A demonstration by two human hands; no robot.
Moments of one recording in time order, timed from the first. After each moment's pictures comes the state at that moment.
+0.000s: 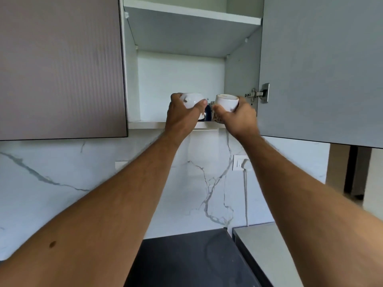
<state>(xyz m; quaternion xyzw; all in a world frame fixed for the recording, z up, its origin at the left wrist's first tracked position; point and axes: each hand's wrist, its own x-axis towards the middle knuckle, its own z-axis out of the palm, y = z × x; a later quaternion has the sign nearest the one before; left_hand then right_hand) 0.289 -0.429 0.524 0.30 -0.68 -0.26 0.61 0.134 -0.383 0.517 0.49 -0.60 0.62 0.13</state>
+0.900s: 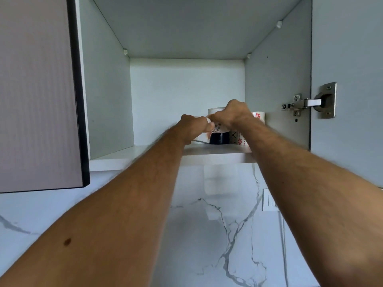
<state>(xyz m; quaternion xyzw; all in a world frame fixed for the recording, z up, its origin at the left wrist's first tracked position) 0.214 -0.628 0.581 0.42 -0.73 -0.33 0.42 0.069 -0.600 0.609 0.55 -0.71 0.44 0.06</state>
